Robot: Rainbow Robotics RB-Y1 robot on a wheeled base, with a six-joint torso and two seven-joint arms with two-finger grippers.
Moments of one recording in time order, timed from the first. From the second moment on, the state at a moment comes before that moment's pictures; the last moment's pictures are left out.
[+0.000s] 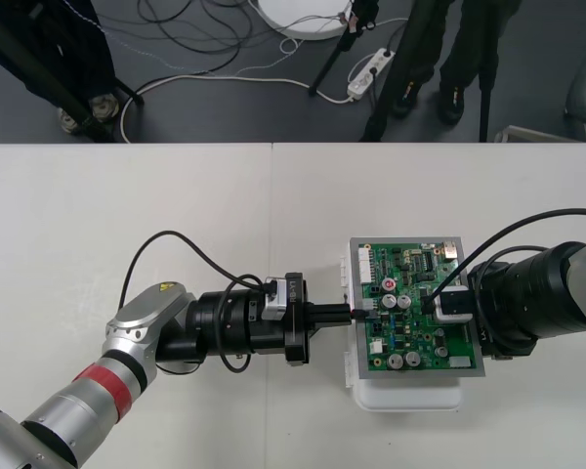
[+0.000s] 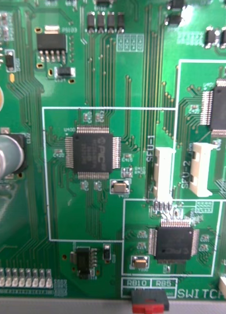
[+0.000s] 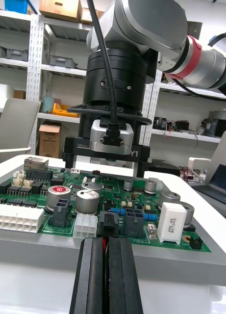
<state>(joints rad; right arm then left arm) -0.13 -0.70 0.17 -2.07 2.35 -1.57 -0.46 -0.45 0.21 -0.48 -0.83 -0.84 -1.35 -0.69</state>
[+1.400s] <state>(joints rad) -0.13 -0.85 0.17 -2.07 2.32 -1.57 -0.46 -0.46 0.27 -0.48 -0.83 -0.84 -1.35 -0.69</state>
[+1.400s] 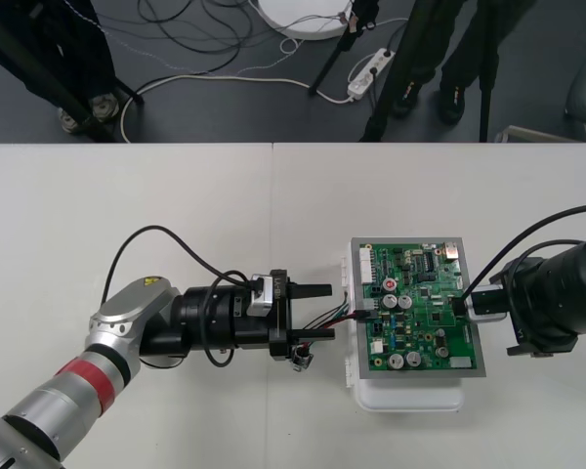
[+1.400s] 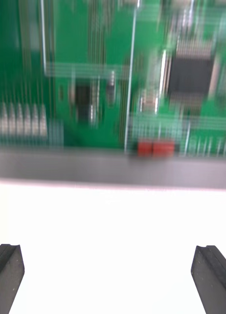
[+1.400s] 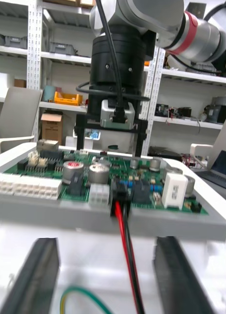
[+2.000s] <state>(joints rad) -0.11 -1.01 0.00 -1.97 1.97 -1.53 -0.46 -0.46 0.41 -0.48 -0.83 -0.86 -1.40 -0.69</state>
